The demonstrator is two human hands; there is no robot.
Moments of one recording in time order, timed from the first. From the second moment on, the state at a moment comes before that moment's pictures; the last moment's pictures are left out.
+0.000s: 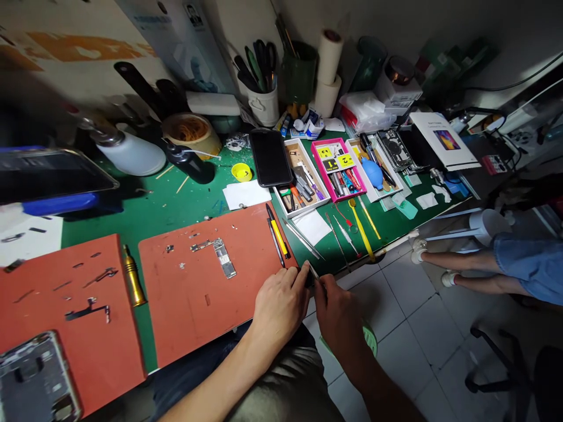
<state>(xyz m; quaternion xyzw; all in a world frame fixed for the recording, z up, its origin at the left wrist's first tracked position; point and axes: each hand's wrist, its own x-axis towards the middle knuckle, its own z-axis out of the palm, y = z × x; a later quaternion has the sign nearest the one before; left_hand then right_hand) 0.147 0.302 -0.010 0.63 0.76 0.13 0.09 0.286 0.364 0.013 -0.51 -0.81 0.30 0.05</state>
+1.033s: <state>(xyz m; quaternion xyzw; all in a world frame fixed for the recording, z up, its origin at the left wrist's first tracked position) 0.116 0.237 0.052 0.23 0.57 0.63 0.47 0.272 0.286 0.029 -0.45 -0.45 0.74 0.22</state>
